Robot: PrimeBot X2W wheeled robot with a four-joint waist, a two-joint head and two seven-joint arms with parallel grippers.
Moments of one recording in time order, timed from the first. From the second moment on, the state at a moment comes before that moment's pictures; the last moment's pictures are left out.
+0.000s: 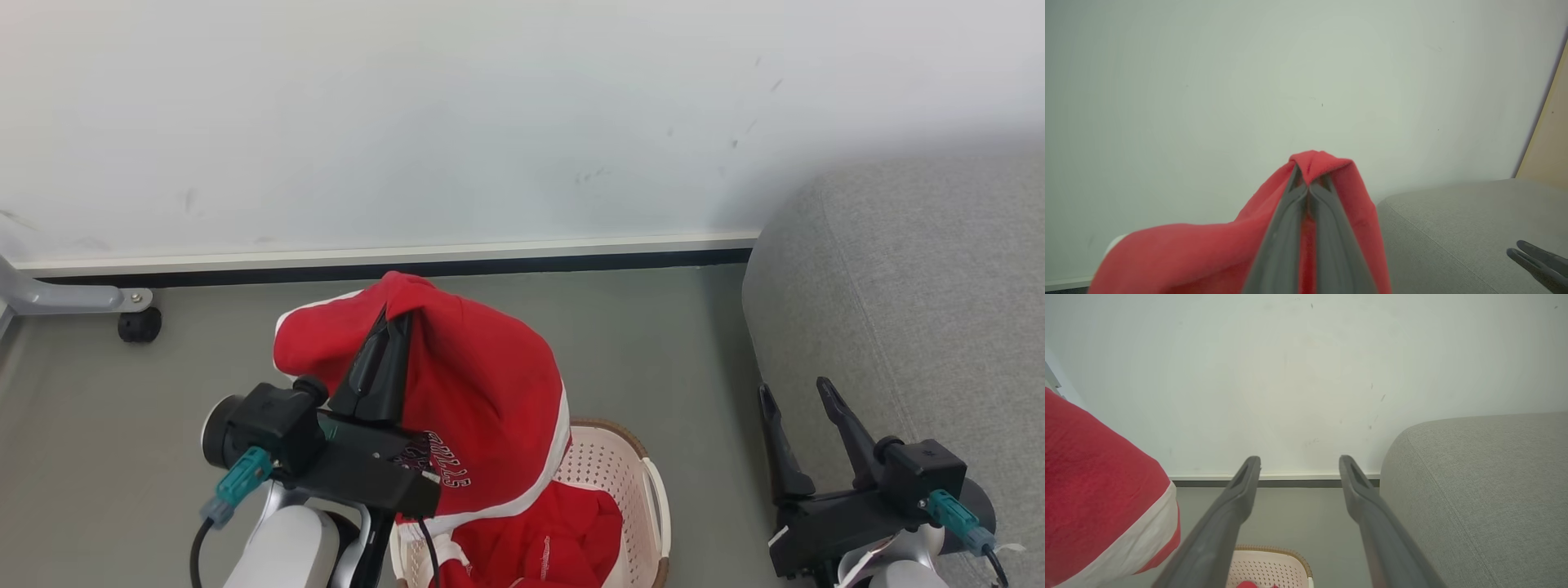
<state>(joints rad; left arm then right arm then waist) -0.30 0.10 -0.35 0.16 -0.42 -0.02 -0.25 -0.16 -0.18 0.30 0.21 0.34 -0.06 -0.19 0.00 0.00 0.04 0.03</state>
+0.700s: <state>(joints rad) -0.30 0.10 -0.36 0.10 -0.42 0.01 -0.20 -0.22 -0.14 0.41 0.17 0.34 0.00 -0.14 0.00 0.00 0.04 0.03</state>
